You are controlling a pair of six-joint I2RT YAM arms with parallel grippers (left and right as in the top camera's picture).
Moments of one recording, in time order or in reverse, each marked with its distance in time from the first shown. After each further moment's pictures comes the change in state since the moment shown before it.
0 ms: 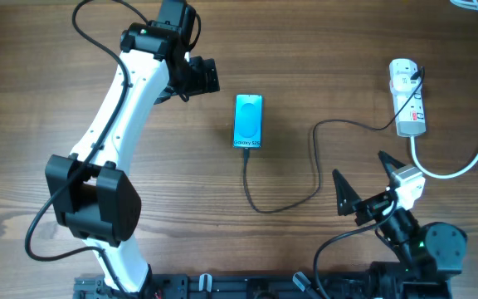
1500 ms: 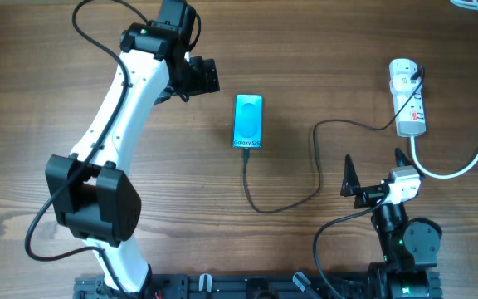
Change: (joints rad) left arm 0.000 0.000 0.000 0.000 0.000 0.000; right arm 0.066 -0.050 -0.255 0.273 0.361 -0.070
